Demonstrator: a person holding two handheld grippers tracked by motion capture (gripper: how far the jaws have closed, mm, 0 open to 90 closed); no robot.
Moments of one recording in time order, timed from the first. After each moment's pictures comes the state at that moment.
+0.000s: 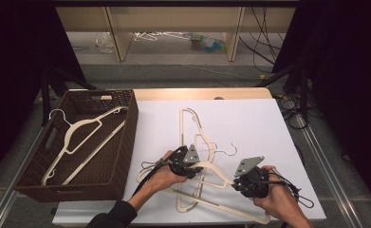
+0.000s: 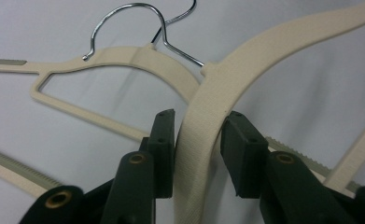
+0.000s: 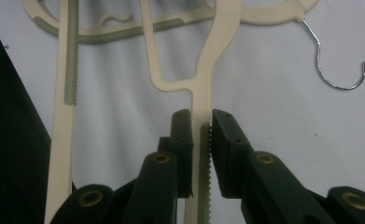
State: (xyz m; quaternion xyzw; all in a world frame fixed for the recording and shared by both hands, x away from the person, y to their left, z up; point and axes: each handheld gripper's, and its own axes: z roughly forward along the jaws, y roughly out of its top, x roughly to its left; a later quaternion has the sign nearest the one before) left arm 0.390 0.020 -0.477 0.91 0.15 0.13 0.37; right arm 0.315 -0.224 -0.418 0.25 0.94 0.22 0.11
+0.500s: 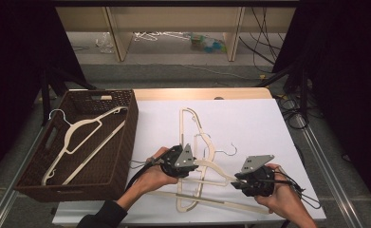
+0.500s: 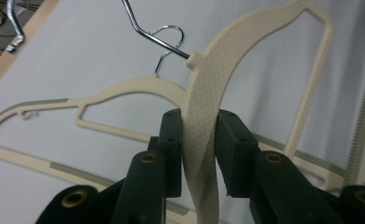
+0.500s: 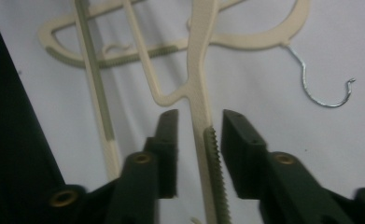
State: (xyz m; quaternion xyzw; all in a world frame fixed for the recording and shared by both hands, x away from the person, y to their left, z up) left arm 0.364 0.041 -0.429 0.90 0.09 0.18 0.38; right arm 0.316 -0.235 -0.414 0.26 0.91 0.29 0.12
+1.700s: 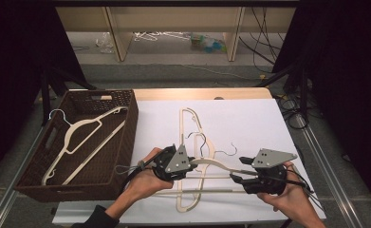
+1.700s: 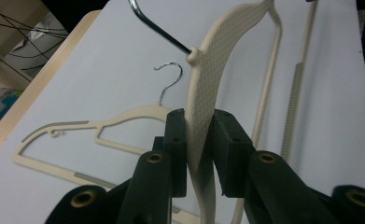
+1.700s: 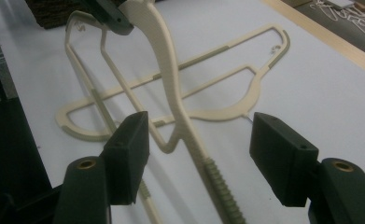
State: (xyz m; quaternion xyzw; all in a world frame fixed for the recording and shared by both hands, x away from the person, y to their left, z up) left arm 0.338 0.051 -0.391 0.89 0.09 0.19 0.41; right arm 0.305 -0.243 -0.376 0.25 0.87 0.39 0.18
